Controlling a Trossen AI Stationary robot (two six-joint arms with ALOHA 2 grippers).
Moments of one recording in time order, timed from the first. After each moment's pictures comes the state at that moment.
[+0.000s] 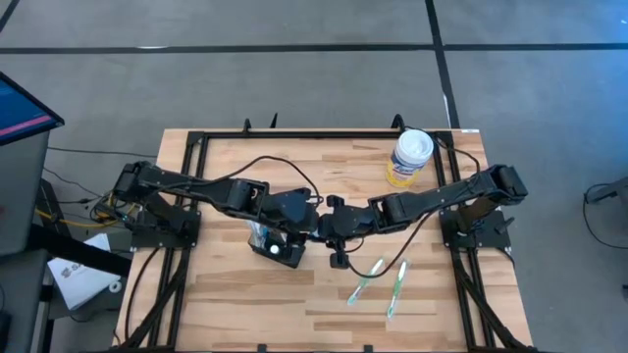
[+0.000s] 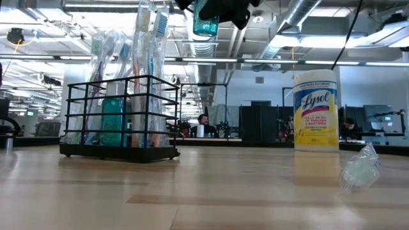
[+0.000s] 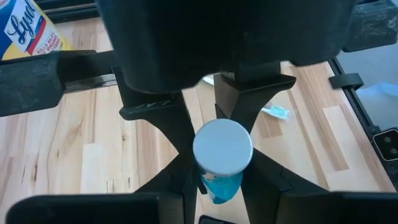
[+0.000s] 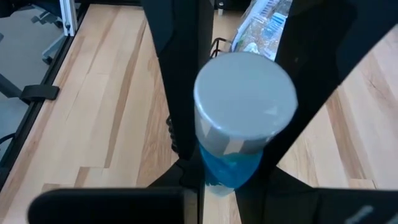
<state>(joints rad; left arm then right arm) -0.18 1.62 1.51 -0.66 -0.09 0.02 0.25 1.66 1.36 -0.40 0.15 0.11</state>
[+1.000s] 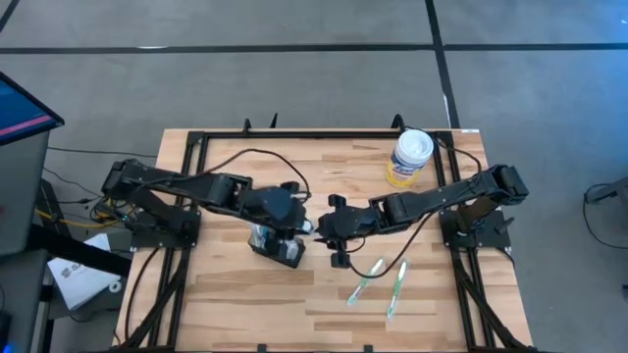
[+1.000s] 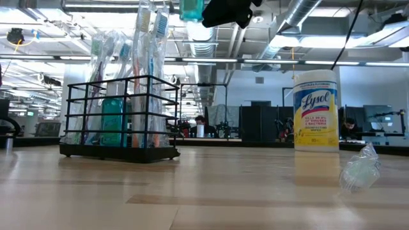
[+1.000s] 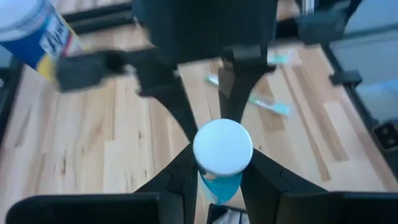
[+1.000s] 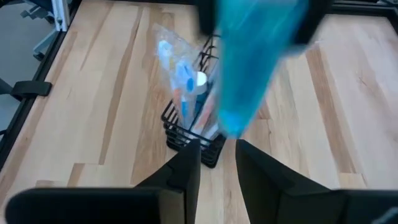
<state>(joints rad) -0.20 1.52 1.50 -0.73 -0.14 0.04 0.25 1.65 1.37 -0.44 0.18 0.11</state>
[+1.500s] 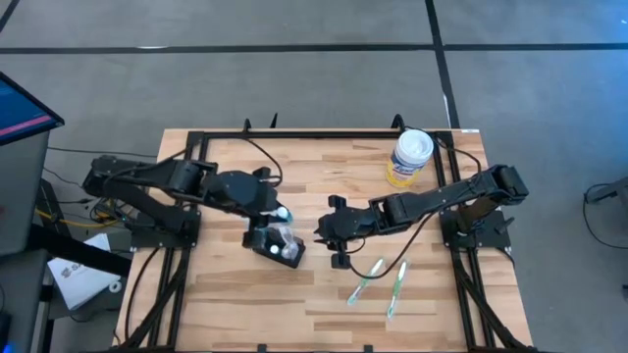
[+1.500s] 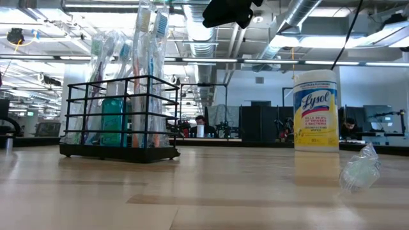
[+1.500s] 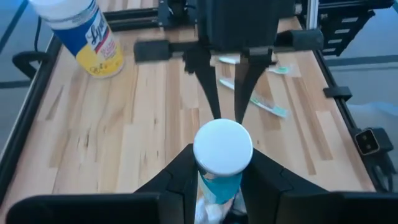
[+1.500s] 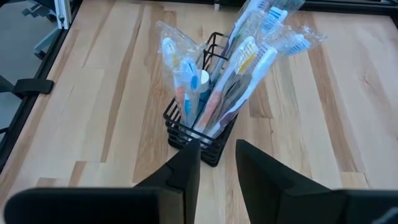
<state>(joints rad) -0.20 1.33 1.48 -0.85 -0.18 -0.06 0.25 1.66 1.37 -0.44 0.18 0.11</state>
